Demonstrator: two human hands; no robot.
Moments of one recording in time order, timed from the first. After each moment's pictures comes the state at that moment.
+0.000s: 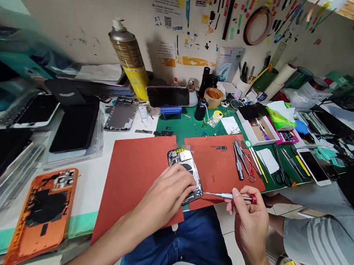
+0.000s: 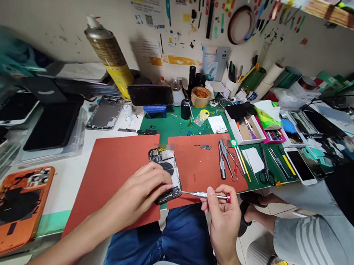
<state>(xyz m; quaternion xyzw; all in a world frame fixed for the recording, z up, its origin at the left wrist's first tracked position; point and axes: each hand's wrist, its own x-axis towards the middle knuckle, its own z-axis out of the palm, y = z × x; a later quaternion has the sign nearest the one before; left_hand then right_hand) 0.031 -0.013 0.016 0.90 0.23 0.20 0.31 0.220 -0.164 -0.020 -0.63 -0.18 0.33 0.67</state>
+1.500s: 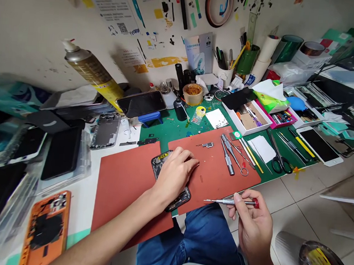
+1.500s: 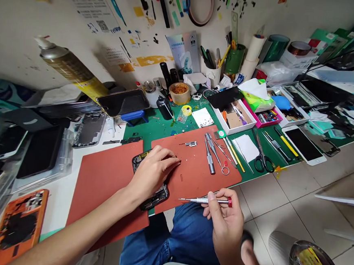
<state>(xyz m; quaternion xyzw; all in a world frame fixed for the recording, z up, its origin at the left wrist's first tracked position) 0.109 0.024 -0.014 0.95 0.25 0.13 0.14 0.238 -0.193 -0.044 -0.63 -0.10 0.32 0.70</state>
